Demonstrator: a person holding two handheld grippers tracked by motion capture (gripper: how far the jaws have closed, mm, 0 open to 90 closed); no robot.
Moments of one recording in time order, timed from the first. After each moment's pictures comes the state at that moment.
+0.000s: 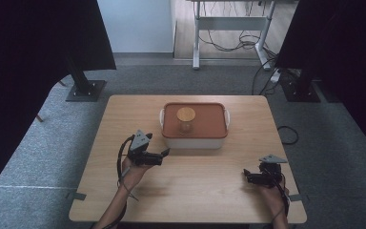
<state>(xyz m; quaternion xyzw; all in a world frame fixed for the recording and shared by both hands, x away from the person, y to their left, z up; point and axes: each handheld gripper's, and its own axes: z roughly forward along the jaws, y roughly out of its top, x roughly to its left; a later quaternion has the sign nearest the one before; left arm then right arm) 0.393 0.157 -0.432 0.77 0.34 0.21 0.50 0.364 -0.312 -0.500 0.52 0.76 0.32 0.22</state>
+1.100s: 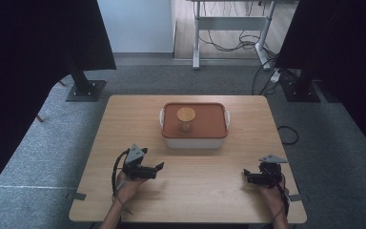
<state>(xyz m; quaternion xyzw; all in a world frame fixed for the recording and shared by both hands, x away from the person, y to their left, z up) 0.367 0.177 -0.473 0.77 0.37 0.18 0.48 0.364 -0.312 -0.500 0.52 0.76 0.32 0.22</state>
